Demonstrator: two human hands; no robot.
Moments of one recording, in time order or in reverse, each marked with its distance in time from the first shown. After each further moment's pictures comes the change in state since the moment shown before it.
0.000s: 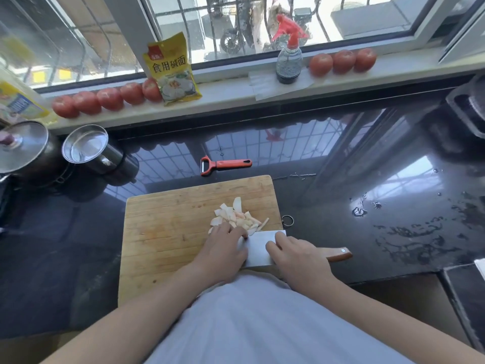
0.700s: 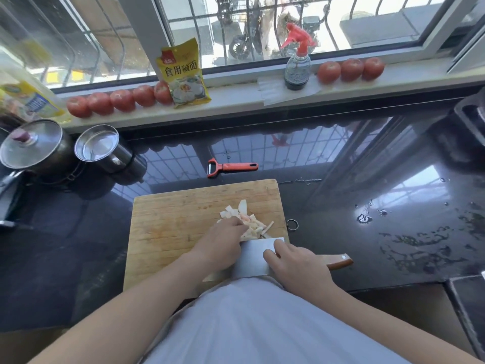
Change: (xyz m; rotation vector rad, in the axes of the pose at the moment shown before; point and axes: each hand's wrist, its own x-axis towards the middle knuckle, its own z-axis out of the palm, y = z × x) left_hand 0.011 0.000 -0.028 0.114 -0.035 0.073; right_hand 0.004 -0.010 -0.008 0.038 0.048 -0.058
